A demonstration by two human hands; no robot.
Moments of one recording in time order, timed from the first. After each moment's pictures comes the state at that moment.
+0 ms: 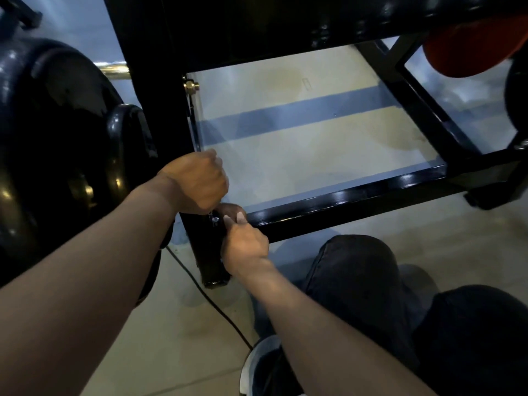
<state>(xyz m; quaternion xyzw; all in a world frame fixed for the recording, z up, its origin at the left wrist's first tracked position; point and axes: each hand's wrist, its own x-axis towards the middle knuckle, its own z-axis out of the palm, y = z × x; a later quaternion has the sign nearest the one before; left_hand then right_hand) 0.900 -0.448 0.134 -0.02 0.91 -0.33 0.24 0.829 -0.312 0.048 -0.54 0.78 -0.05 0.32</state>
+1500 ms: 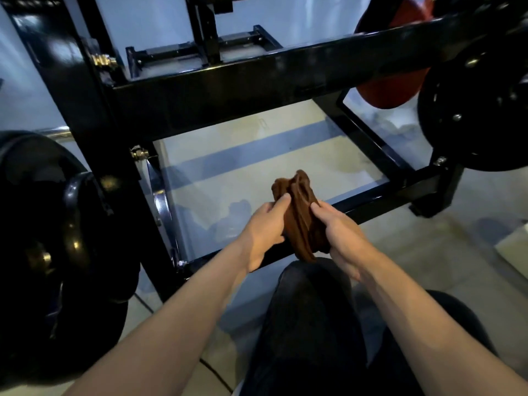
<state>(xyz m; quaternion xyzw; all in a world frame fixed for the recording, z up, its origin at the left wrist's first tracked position) 0.737 -0.321 0.147 -0.46 0.50 0.72 -0.11 0.624 -0.219 0.161 -0.17 0.62 -0.57 0.51</state>
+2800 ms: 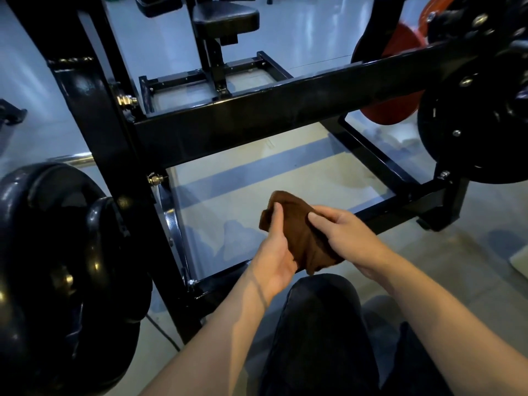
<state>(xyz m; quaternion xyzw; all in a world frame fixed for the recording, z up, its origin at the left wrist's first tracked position) 0.735 -0.308 0.147 -0.37 0.28 0.87 -0.17 0.616 -0.226 0.199 -0.33 0.70 -0.46 0.44</state>
